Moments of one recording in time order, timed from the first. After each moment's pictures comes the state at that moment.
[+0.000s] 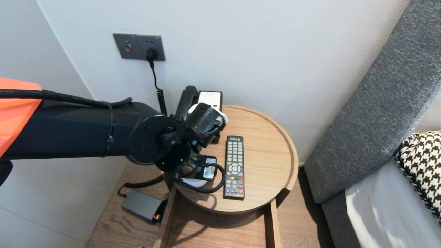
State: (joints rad) left arm -0.81 1.96 -1.48 0.49 0.36 -0.48; right arm 0.01 0.01 0.00 -0.05 -0.01 0.01
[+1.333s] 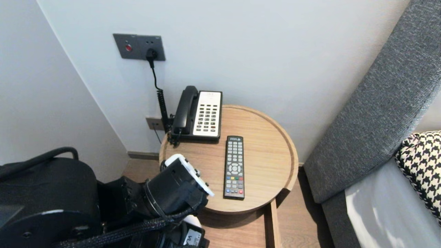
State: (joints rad) left arm -1.03 1.66 -1.00 0.41 0.23 -0.53; right arm 0.01 0.01 0.00 -0.05 -0.01 0.01
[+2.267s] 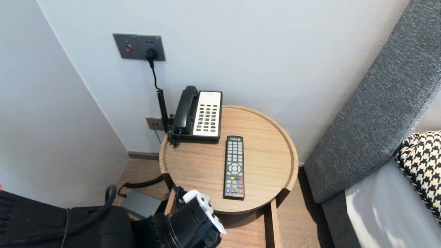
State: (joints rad) left arm -1.07 1.79 -0.81 0.11 0.27 -0.53; right arm 0.01 0.01 0.00 -0.05 -0.01 0.01
